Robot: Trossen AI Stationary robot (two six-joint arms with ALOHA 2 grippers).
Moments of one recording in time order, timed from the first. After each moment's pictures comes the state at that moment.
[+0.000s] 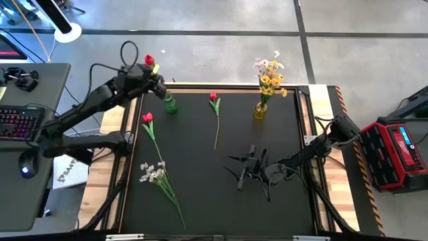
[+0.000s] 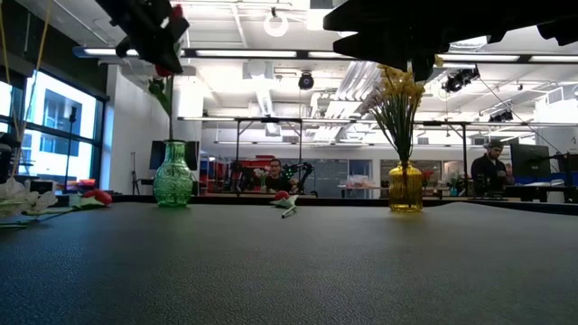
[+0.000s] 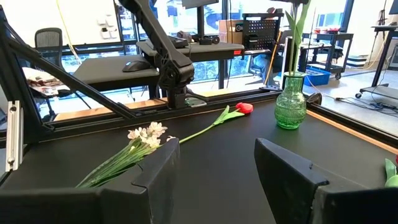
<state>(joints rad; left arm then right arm) 0.66 0.94 0.99 -0.56 -0.39 -0.11 0.53 1.69 0.68 0.96 0.86 0.10</state>
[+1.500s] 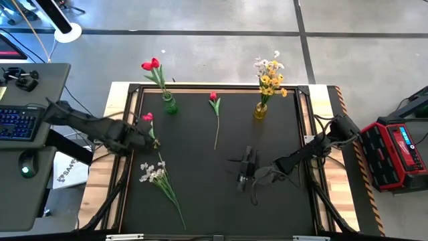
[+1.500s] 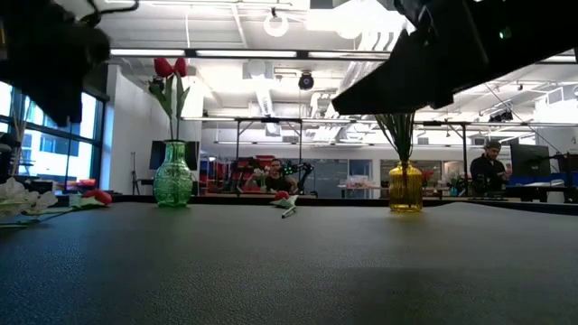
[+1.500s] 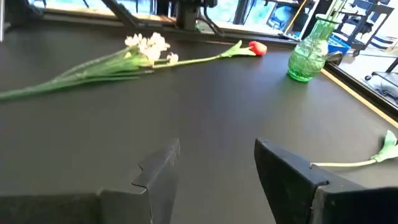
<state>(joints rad) -0.33 0.94 0.76 -1.23 -0.36 -1.43 0.50 1.69 0.68 0.59 0.72 0.12</state>
